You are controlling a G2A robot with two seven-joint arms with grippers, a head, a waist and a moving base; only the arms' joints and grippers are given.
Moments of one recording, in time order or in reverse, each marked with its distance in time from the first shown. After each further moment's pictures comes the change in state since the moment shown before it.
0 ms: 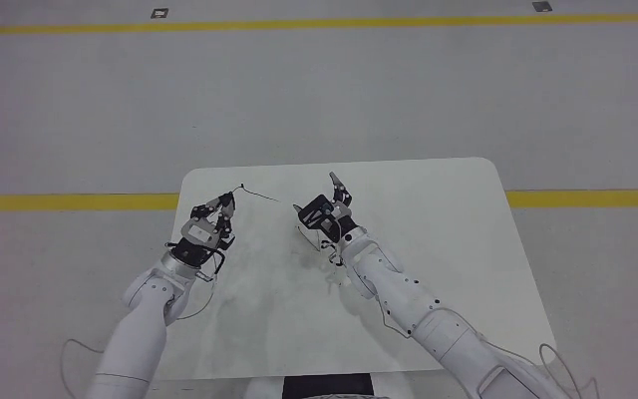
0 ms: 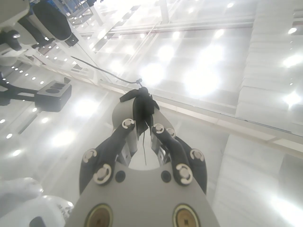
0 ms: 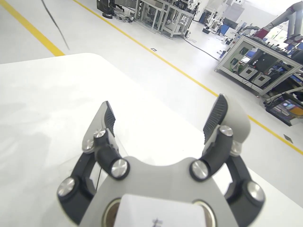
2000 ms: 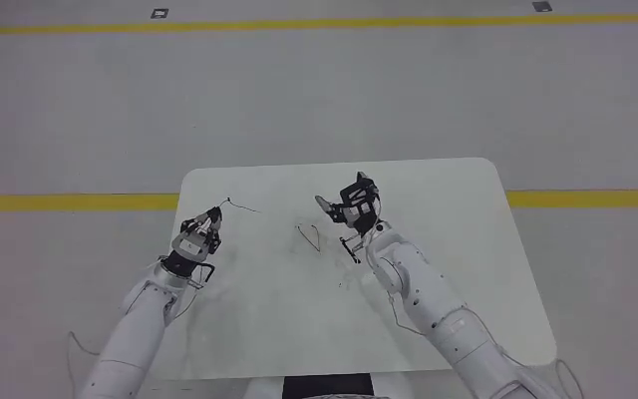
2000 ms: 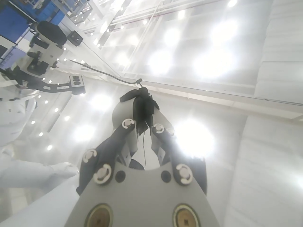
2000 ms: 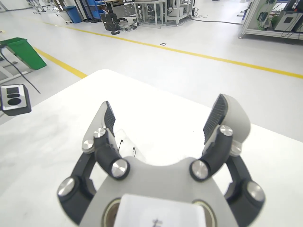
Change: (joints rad) left arm -0.095 0.044 0.060 0.304 0.098 -0.150 -0.278; right arm -0.102 0.028 0.232 -0.089 0.337 -0.248 0.047
